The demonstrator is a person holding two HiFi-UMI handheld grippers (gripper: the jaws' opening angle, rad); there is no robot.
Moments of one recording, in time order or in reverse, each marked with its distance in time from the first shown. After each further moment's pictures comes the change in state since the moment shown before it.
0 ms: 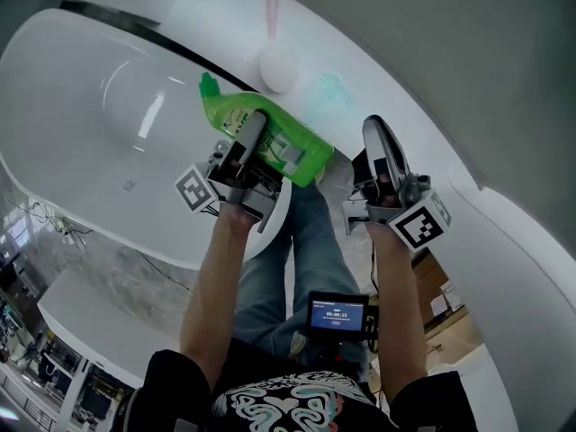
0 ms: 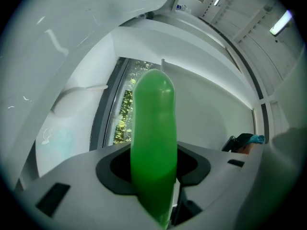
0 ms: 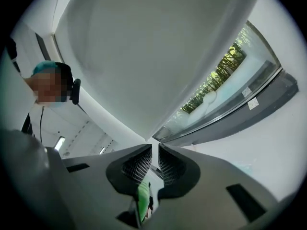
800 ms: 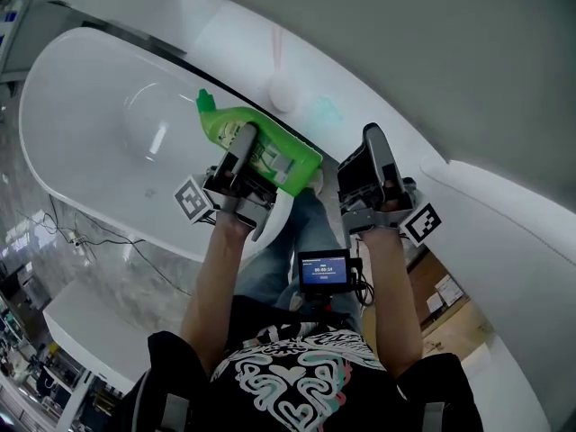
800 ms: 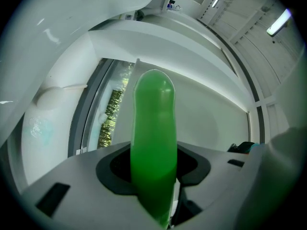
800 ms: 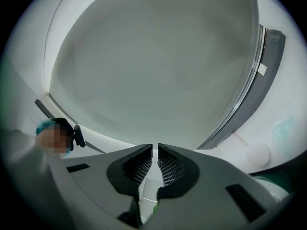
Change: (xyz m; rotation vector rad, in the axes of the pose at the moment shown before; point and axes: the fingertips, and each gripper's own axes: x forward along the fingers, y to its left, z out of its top) left arm 0.005 -0.008 -0.004 -0.002 -0.011 -0.001; right arm -0.012 -0.001 0.027 0.445 -0.191 0.215
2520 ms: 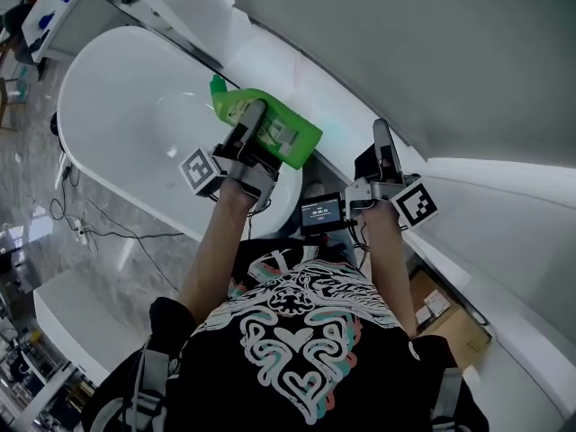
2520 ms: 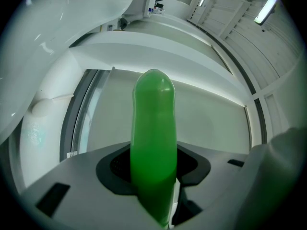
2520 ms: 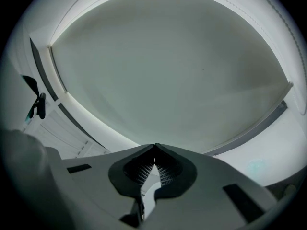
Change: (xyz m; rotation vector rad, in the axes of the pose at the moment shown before) left arm -0.004 -0.028 -0.010 0.145 -0.045 0.024; right arm -0.041 -0.029 0.023 -0.279 0.008 -0.235
